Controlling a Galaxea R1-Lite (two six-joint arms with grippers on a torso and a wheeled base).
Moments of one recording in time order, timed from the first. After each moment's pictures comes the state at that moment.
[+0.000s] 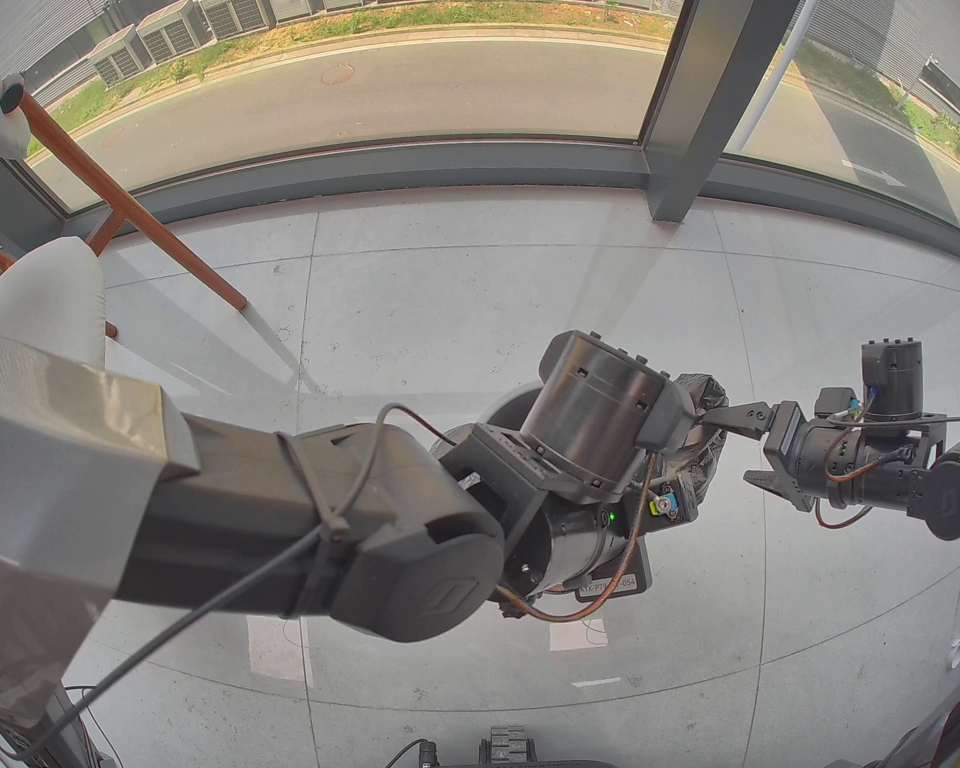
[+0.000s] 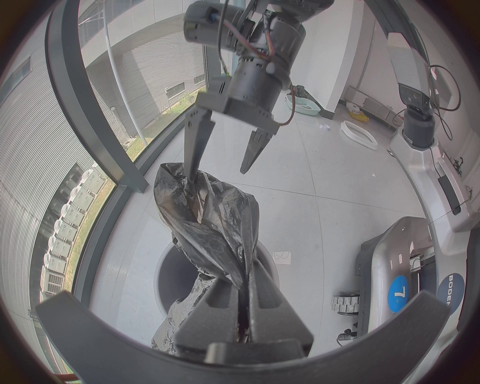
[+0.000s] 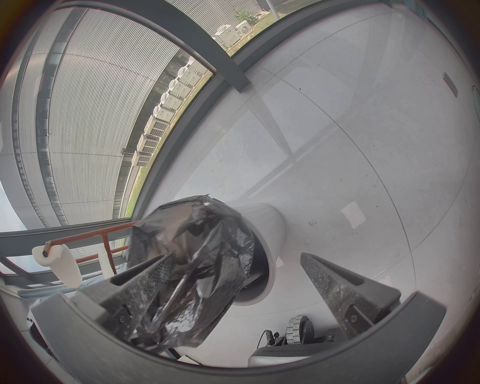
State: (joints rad) left arm -0.97 2.04 -1.45 0.00 0.17 0.76; right arm 0.26 1.66 -0.73 -0.41 0.21 0.80
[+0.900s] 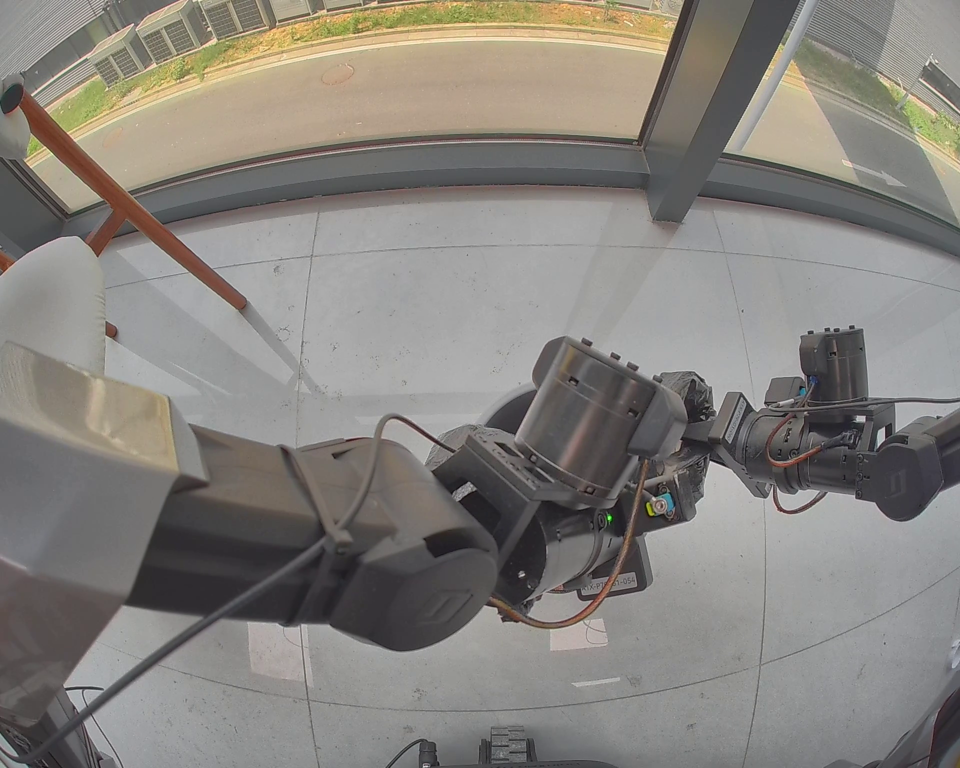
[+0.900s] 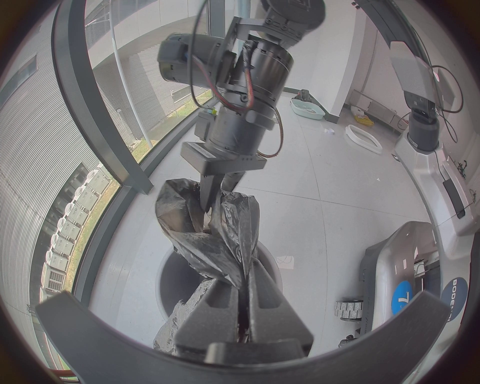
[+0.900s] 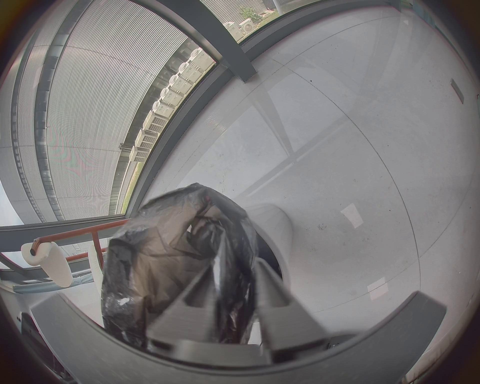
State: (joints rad) left arm -0.96 2.04 -1.40 -0.08 0.17 0.76; right arm 0.33 1.80 -0.87 -0.41 0.15 0.80
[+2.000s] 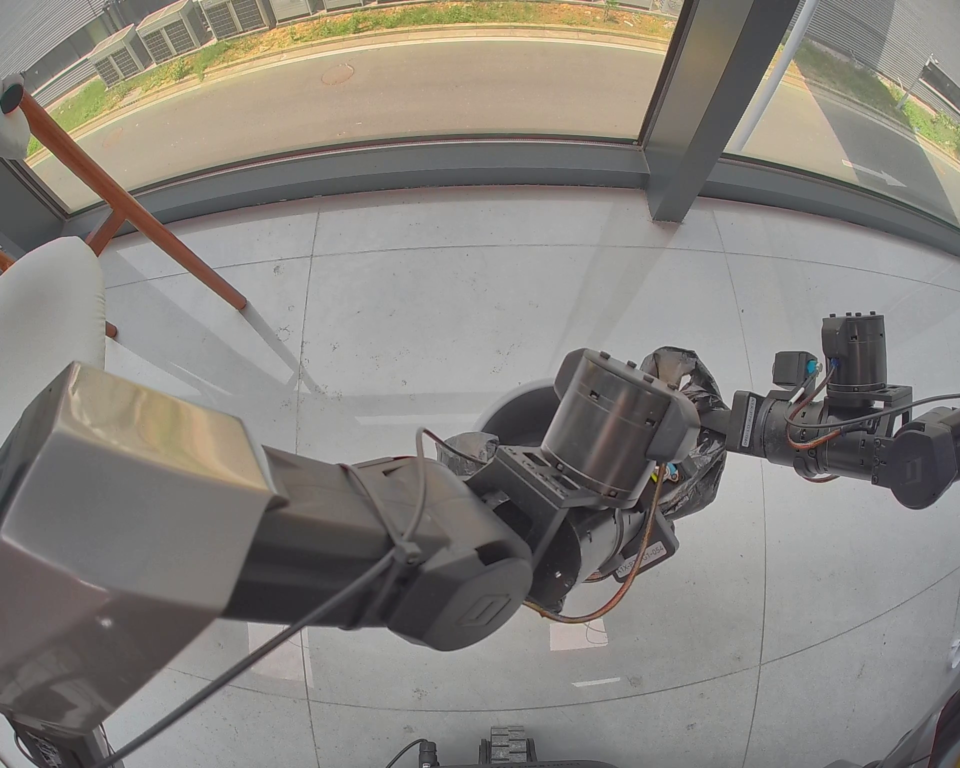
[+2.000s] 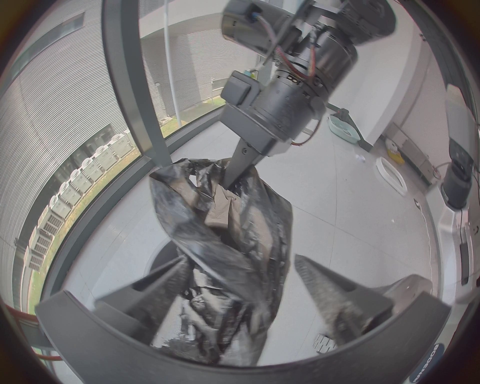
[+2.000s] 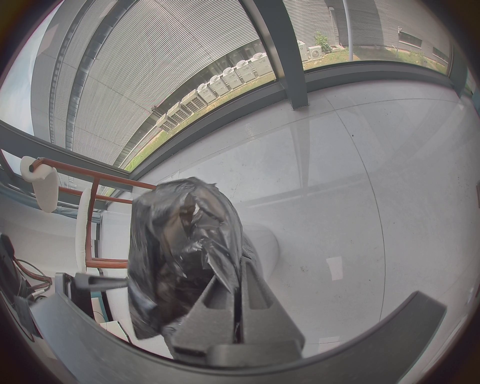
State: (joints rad) left arm -0.96 2.12 -1.45 -0.20 0.25 0.45; right arm 0.29 1.76 -0.87 -0.41 0.19 0.36
